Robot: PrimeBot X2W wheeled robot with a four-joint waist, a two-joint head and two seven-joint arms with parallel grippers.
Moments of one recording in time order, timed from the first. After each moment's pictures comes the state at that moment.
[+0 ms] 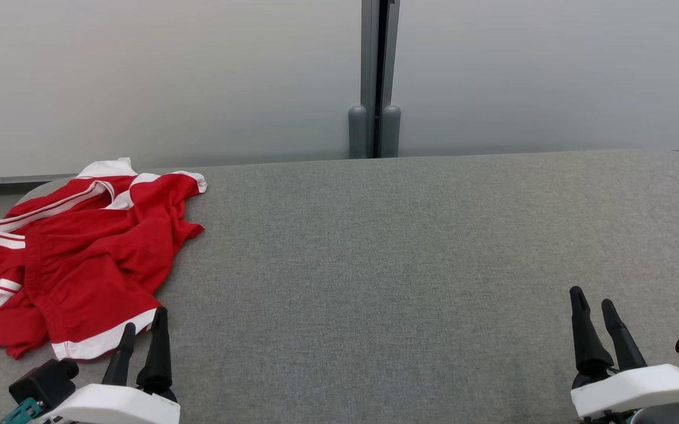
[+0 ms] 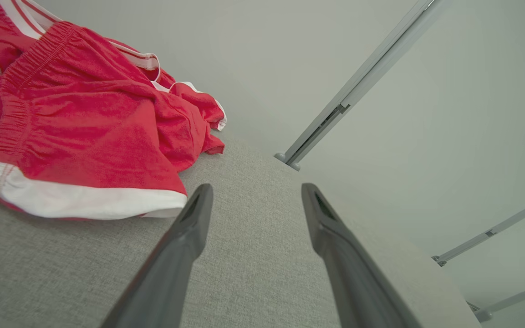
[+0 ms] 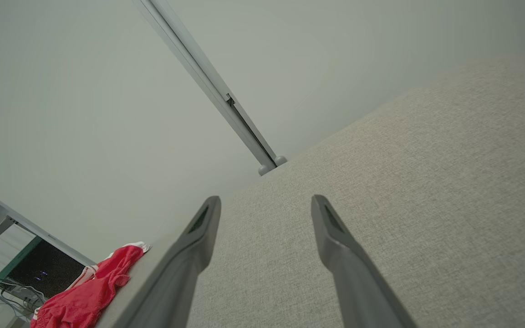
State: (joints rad) left arm 0.01 0.09 -0.03 0.24 -0.79 -0.06 -0.09; right arm 0.01 -0.05 0.01 0.13 0.71 0.13 -0.08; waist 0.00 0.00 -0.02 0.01
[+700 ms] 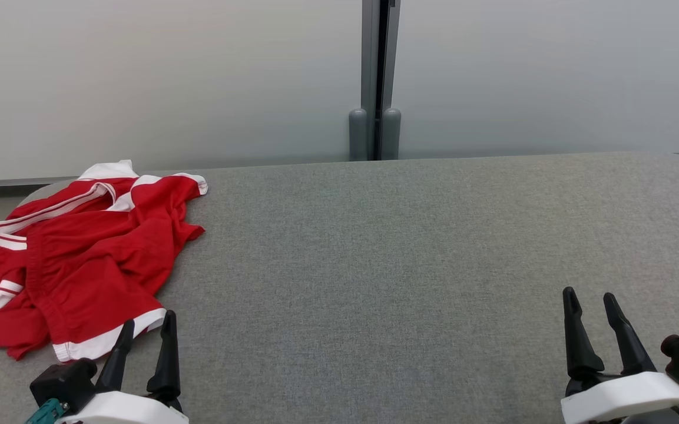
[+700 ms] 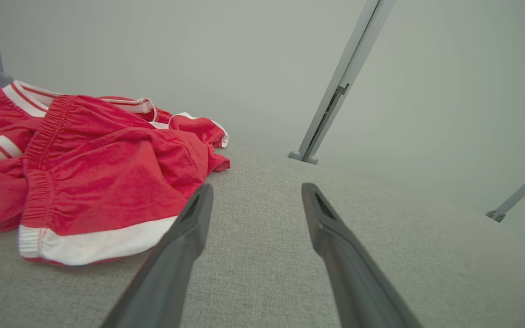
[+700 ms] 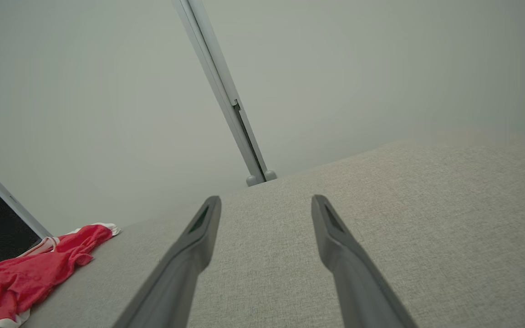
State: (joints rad) left arm 0.04 0.12 -0.06 0.22 -0.51 -0.04 -0.15; right arm 0.03 -0.04 0.02 0.11 0.45 0.13 -0.15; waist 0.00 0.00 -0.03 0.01
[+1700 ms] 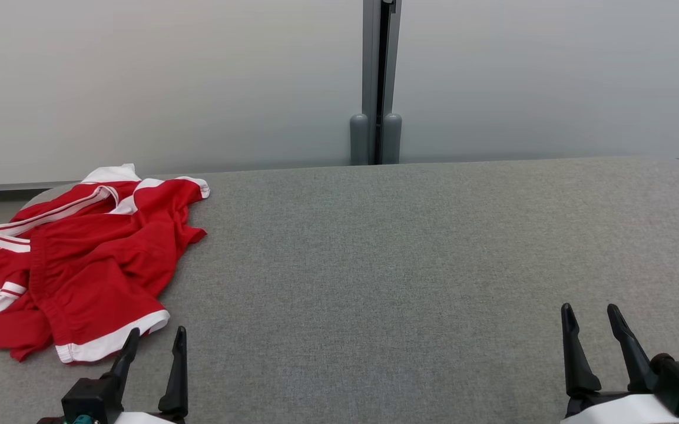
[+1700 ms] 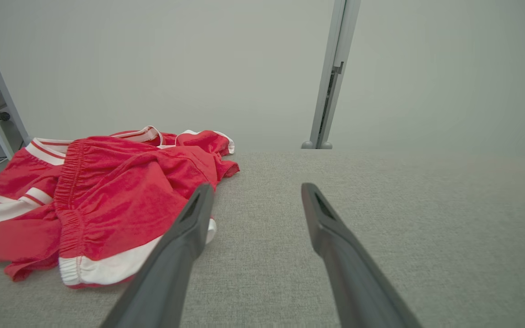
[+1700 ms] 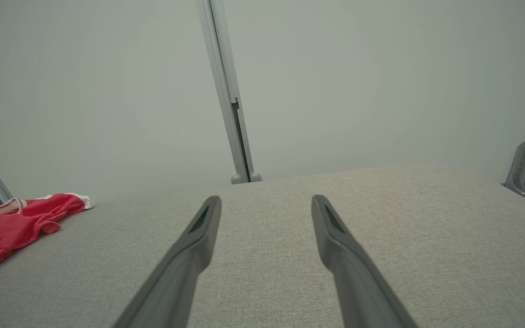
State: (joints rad) left arm 0.06 0.12 -0.07 0.22 -0.26 -0.03 -0.21; right arm 0.07 -0.04 0.02 0.12 0.25 0.13 -0.21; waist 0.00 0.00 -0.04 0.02
